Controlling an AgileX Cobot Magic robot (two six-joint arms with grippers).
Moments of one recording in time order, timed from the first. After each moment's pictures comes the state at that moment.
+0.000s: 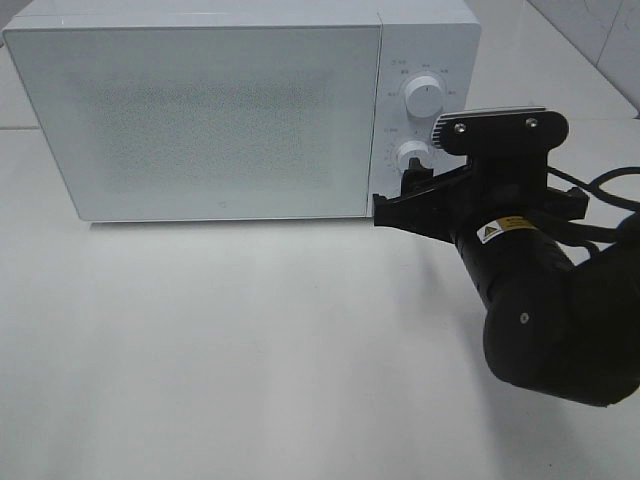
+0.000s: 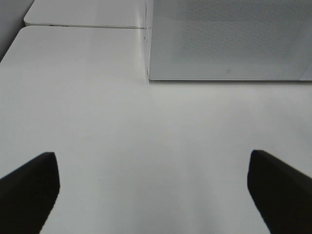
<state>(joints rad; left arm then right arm) 0.02 0.00 -0.50 -0.10 1.04 0.05 0.81 1.82 -0.54 0.89 -1.21 -0.35</state>
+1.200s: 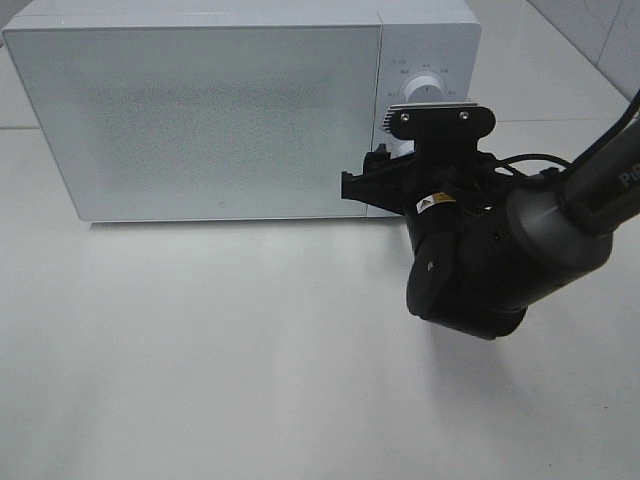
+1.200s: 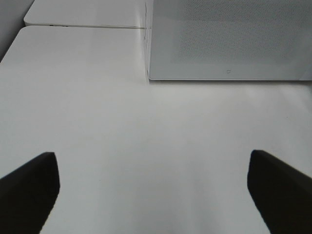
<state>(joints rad) 0.02 0.00 -0.50 -0.10 1.04 0.05 0.72 2.06 -0.80 0.86 -1.21 -0.34</state>
